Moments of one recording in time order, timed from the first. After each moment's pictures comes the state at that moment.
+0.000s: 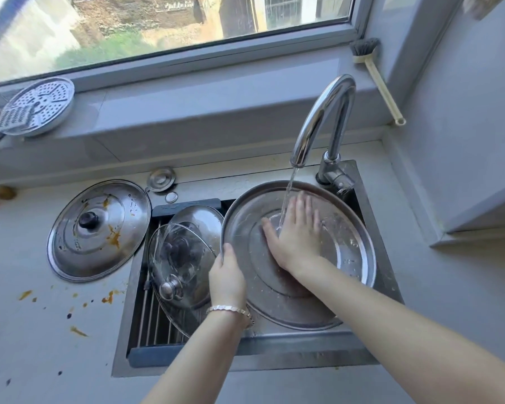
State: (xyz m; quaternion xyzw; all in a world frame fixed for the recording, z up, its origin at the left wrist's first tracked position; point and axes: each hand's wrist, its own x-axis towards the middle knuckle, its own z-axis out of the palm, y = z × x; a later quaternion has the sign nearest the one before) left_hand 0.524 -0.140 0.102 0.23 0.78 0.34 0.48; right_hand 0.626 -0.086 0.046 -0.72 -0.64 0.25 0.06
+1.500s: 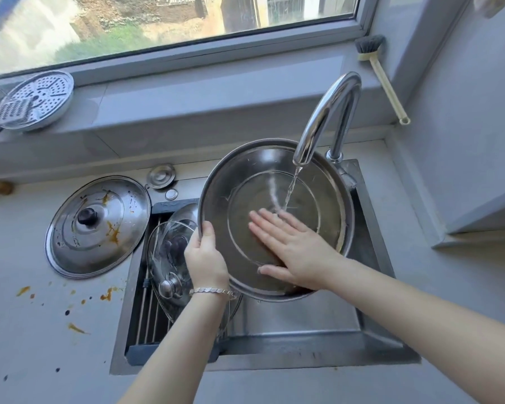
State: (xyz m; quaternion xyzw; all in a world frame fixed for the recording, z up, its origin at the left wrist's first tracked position) left_hand 0.509 -0.113 0.105 0.24 0.71 0.55 0.38; right_hand 0.659 -0.096 0.047 -0.41 -0.91 0.06 0.08
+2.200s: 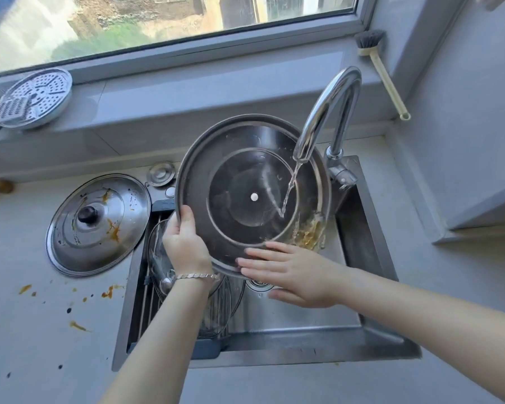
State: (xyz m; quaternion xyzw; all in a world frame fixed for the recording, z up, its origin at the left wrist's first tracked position) left_hand 0.492 -0.101 0.117 0.26 0.68 0.60 0.33; right_hand 0.662 -0.115 0.035 -0.22 -0.96 0.14 0.07
